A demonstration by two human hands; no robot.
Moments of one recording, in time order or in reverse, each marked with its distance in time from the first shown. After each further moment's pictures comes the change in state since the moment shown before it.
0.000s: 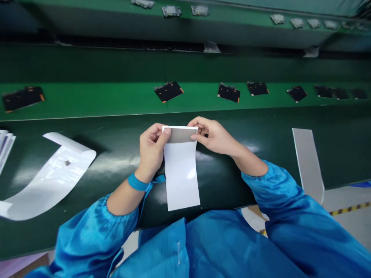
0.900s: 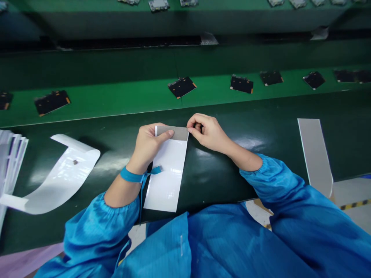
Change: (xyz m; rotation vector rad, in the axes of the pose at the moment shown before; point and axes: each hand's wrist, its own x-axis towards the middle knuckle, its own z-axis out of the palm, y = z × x) left_hand 0.014 0.010 -0.018 0.229 -0.092 -0.137; right_hand 0.002 0.011 0.022 -0.194 0.236 -0.144
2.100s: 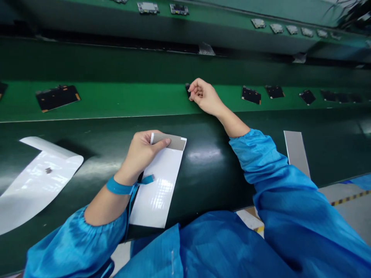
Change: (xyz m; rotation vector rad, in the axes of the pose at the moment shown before) left_hand -0.005 0.010 0.001 -0.020 -0.072 -0.130; right_hand 0.124 0.094 -0.048 -0.003 0.017 0.004
